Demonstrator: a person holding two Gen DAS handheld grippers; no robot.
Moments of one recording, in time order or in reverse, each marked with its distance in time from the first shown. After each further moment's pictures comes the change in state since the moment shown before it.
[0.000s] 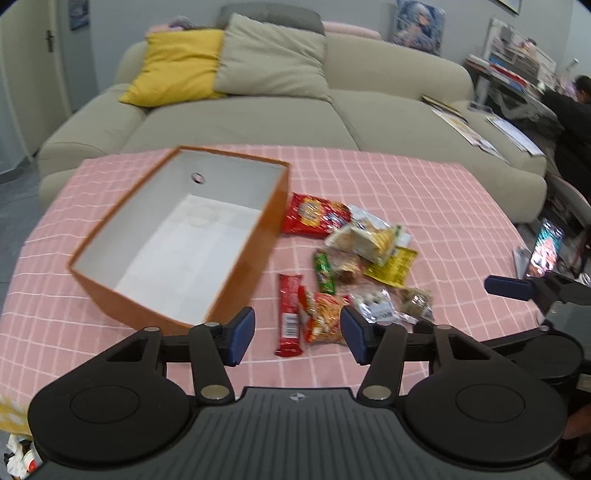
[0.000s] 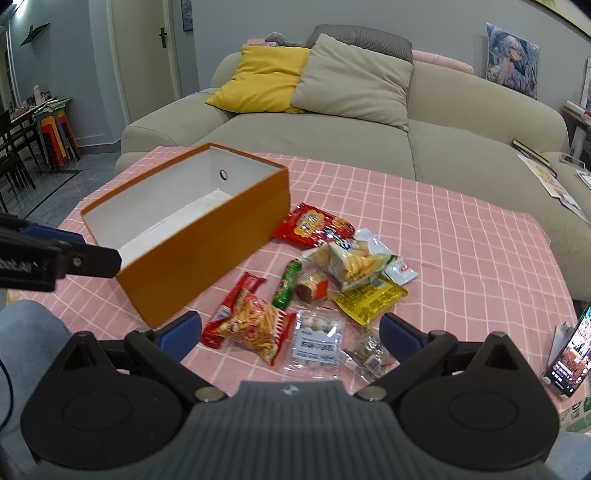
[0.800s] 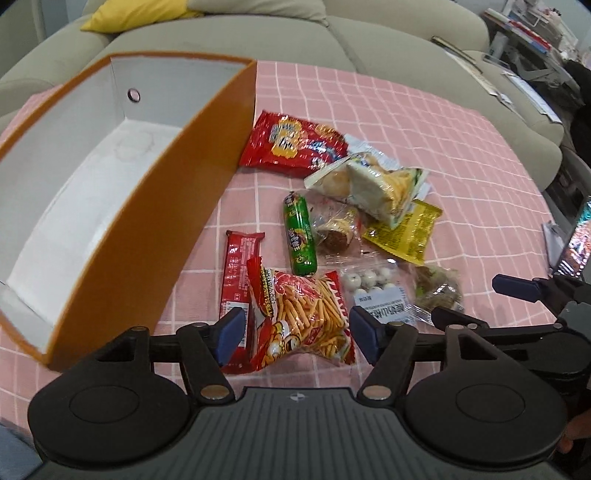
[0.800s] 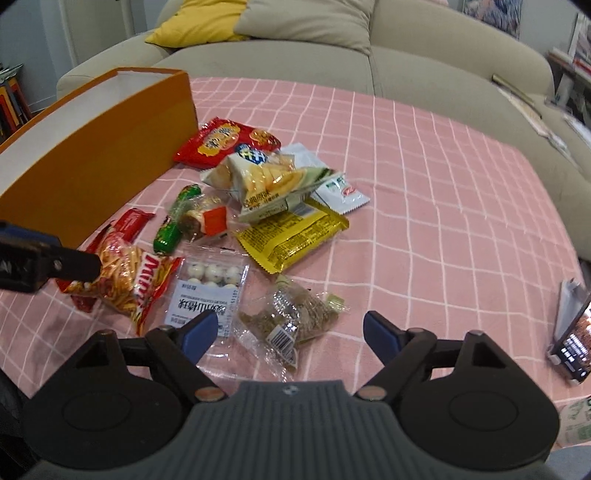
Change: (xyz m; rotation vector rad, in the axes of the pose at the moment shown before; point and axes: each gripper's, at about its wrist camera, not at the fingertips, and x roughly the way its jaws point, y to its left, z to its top) left arm 0.150 -0.019 0.001 -0.056 0.205 -0.041; right arm 0.120 -0.071 -0.025 0.052 0.214 -0.088
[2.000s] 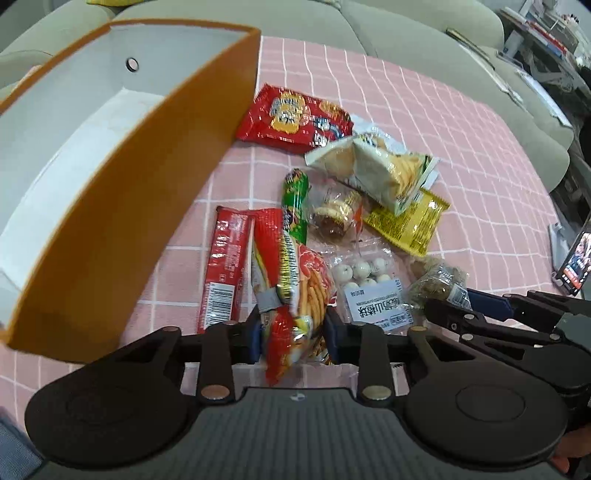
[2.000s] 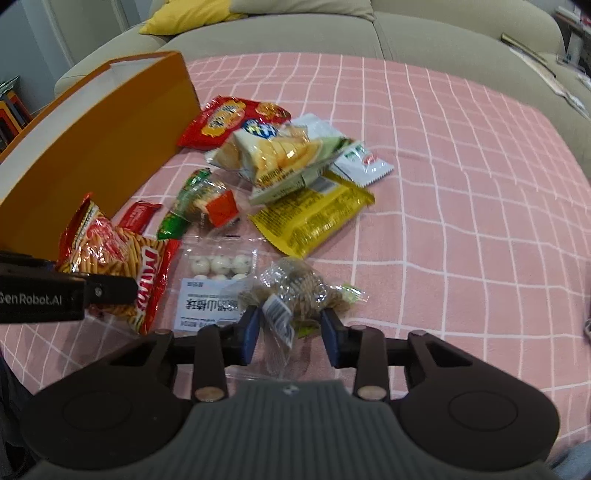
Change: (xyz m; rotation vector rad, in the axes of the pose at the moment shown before) left arm 0.006 0.000 0.000 -0.062 0.061 -0.026; right arm 0.008 0.006 0.001 0.045 0.056 0.060
